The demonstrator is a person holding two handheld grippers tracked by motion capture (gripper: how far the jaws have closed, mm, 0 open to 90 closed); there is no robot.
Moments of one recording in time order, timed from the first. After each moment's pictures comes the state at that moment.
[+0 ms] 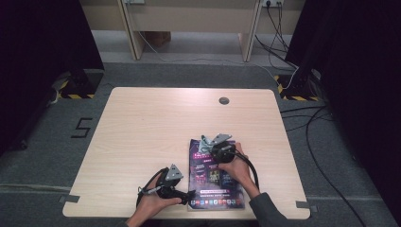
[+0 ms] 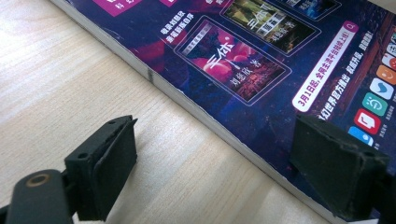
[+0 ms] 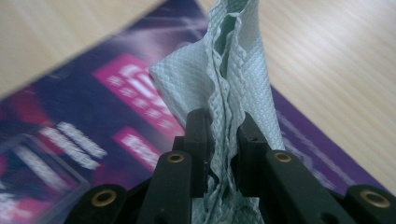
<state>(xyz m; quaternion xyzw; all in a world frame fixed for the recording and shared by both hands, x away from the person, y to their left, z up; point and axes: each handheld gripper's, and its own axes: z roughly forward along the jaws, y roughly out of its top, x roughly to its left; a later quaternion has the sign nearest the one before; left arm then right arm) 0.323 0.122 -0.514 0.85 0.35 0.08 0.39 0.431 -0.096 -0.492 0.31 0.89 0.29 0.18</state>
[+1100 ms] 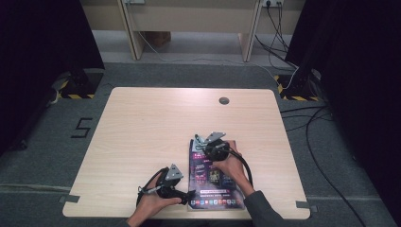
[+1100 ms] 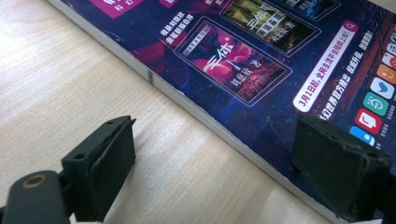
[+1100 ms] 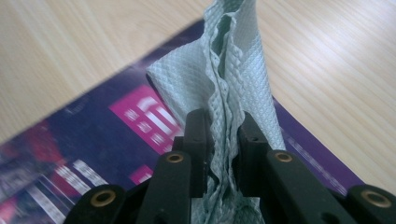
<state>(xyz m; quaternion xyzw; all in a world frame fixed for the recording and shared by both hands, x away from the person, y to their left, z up) 0.324 0.123 -0.515 0.85 0.35 0.08 0.39 0.440 -0.078 -0.493 0.30 0.89 0.30 0.17</state>
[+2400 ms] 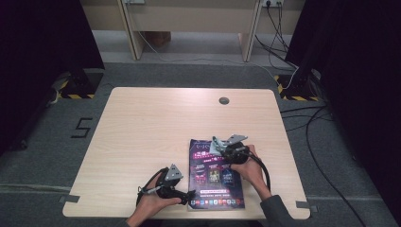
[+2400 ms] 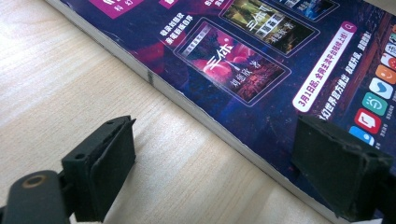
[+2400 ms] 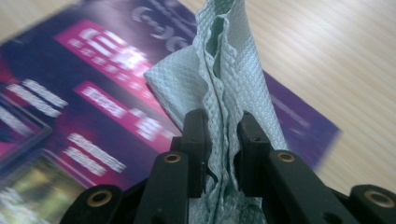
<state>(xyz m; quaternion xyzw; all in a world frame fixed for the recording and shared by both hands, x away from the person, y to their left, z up) 0.323 0.123 -0.516 0.85 0.34 0.09 0.39 0.428 -0.139 -0.492 0.34 0.87 0.30 0.18</state>
